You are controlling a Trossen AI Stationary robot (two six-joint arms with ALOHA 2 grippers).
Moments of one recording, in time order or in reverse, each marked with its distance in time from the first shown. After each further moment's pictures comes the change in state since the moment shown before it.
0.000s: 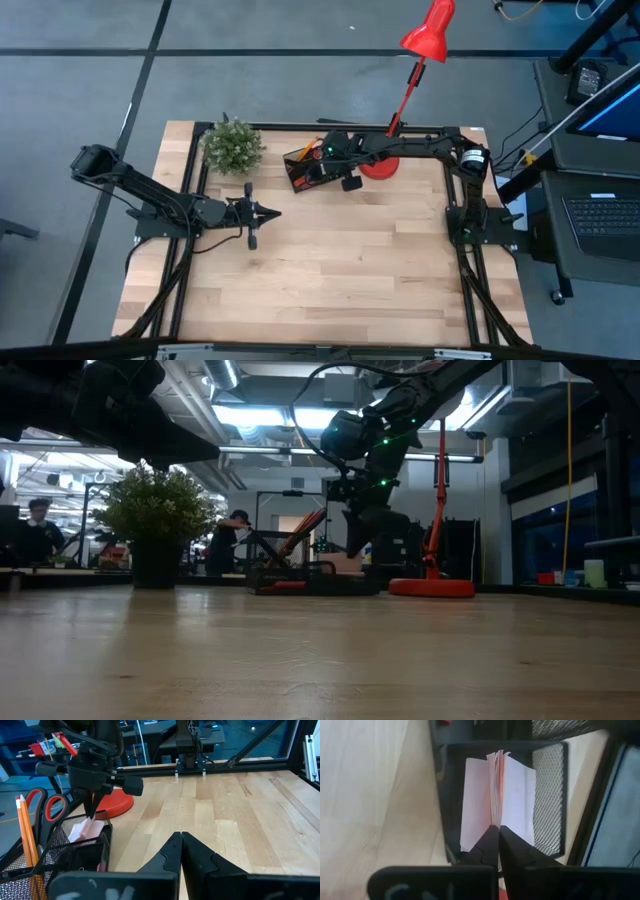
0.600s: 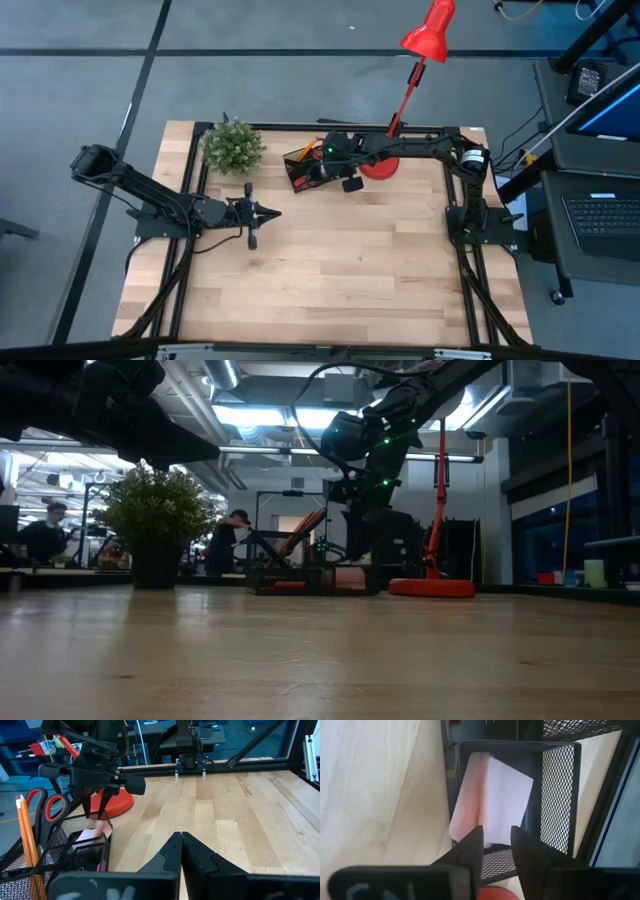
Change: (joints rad) left arm 0.000 0.000 0.000 0.000 0.000 0.000; right arm -0.001 0.000 0.000 -0.023 -0.023 -0.018
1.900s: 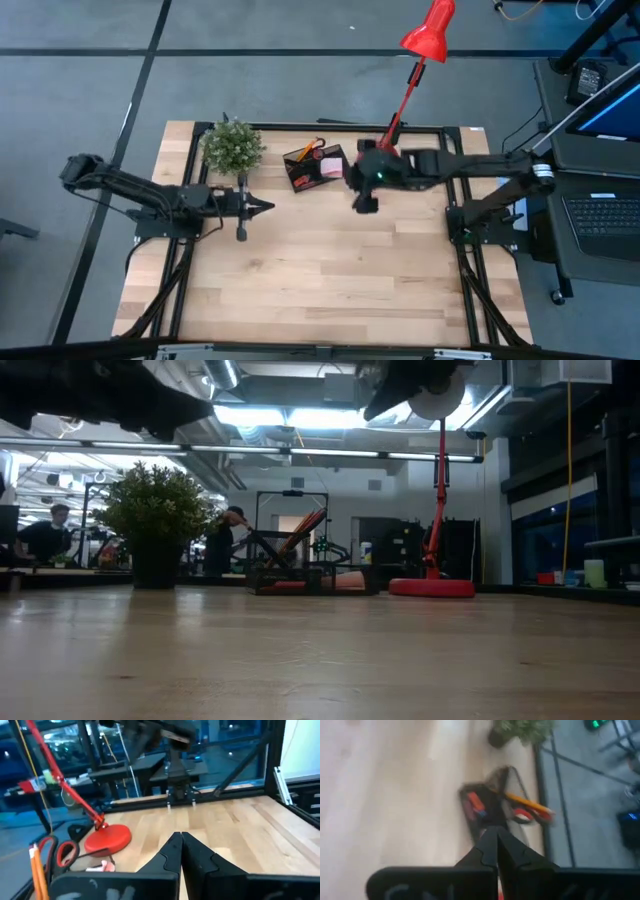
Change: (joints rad) left arm 0.109 -0.251 0.001 -0.089 0.201 0.139; right arm 0.318 -0.485 -0.044 -0.067 0.143 0.401
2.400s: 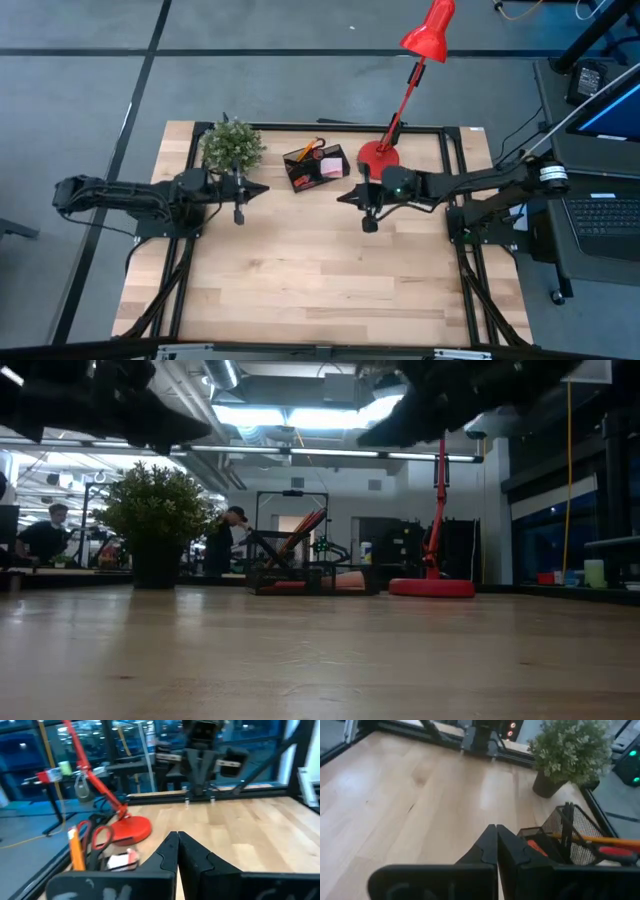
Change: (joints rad) left arm 0.290 -0.175 -0.031 -0.145 0.219 -0.017; right arm -0.006 -0.139 -0.633 0.884 -0.327 0.083
